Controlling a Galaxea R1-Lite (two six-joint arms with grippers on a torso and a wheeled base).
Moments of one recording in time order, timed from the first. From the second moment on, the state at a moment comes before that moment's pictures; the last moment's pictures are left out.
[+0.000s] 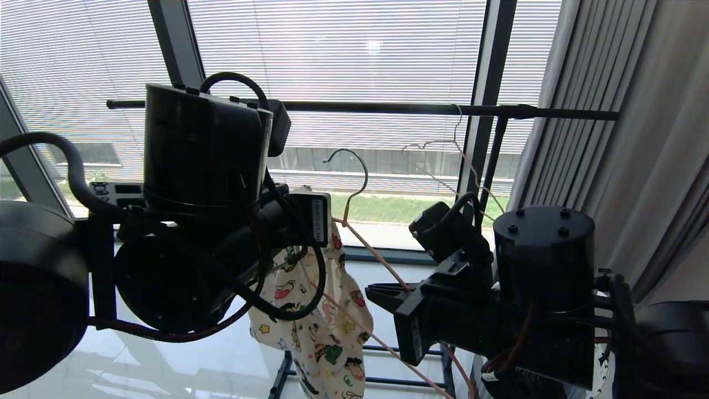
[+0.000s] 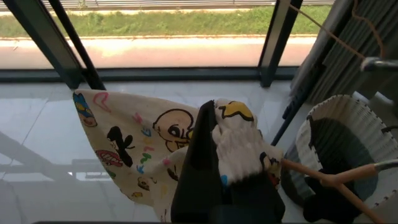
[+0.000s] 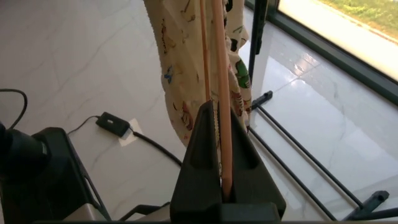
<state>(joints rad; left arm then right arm) -0.80 1.57 -1.08 -0.12 0.60 -0.18 1.03 1.72 -0.86 -0.58 0.03 0.21</state>
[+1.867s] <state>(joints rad) -0.76 1.27 -0.82 -0.12 0.23 0.09 0.94 1.60 -0.69 -0.58 0.06 0.06</state>
